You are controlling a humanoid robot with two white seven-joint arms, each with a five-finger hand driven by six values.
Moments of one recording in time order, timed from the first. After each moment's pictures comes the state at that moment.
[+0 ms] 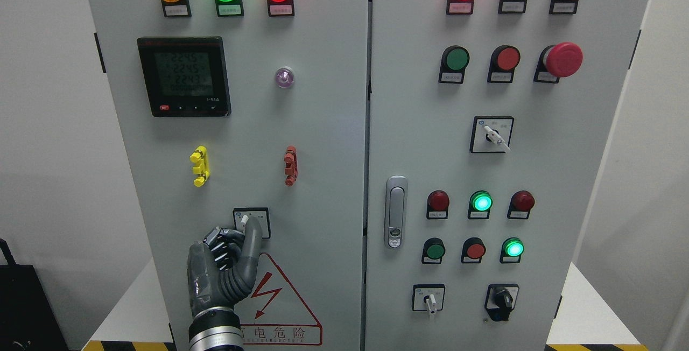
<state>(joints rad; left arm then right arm) -0.36 -0.14 -0.15 -1.90 -0.20 0.47 0.45 0.15 0.12 -0.13 -0.13 0.21 0.11 -0.12</state>
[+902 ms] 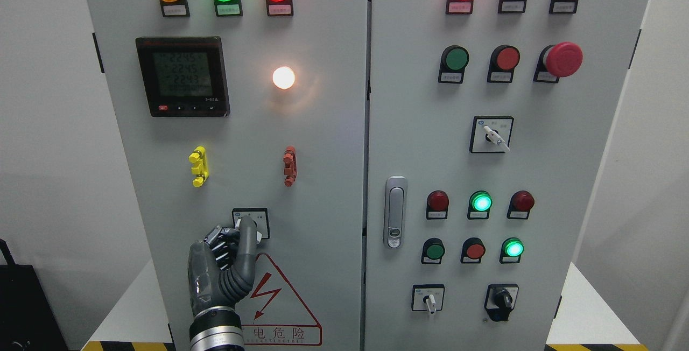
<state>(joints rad) -0.36 -0.14 -0.15 -1.90 -0.20 0.47 0.45 0.15 0.12 -0.13 -0.13 0.21 0.11 -0.12</state>
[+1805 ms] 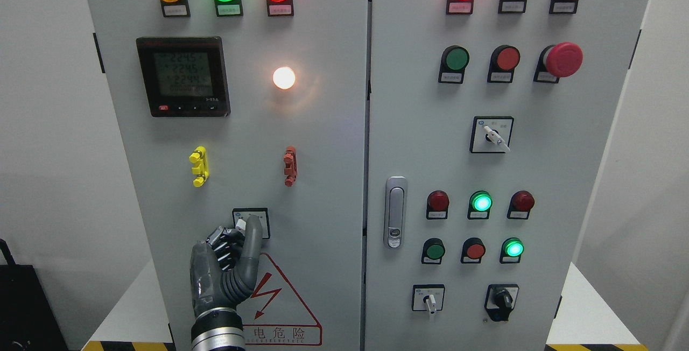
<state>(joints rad) -0.36 -0.14 -0.15 -1.90 -0.20 0.46 0.45 0.15 0.12 -0.13 -0.13 0.21 0.11 -0.12</state>
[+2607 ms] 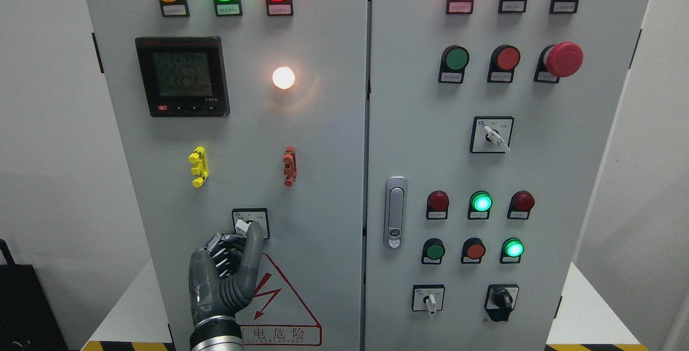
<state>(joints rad) -0.30 -0.14 -0.15 -1.90 -0.20 0.38 0.45 0.15 0.12 -0.13 -0.13 0.21 0.11 -0.12</state>
